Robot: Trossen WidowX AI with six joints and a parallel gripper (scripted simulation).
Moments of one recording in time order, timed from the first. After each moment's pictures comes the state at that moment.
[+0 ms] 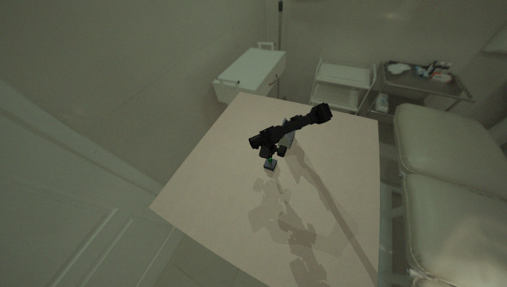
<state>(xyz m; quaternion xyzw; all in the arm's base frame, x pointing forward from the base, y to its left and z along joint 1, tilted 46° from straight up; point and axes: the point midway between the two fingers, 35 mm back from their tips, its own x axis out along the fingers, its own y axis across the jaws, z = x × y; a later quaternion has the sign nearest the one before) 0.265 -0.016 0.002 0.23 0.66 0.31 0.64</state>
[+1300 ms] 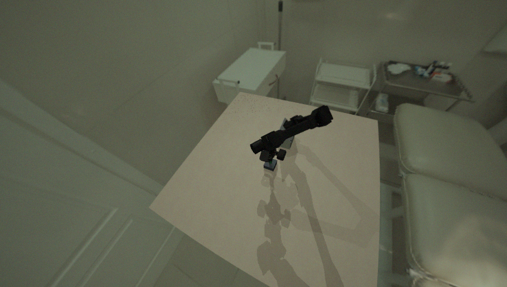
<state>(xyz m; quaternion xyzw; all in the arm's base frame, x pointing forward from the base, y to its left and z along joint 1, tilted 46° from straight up) 0.266 0.008 -0.022 0.23 0.66 0.31 0.65</state>
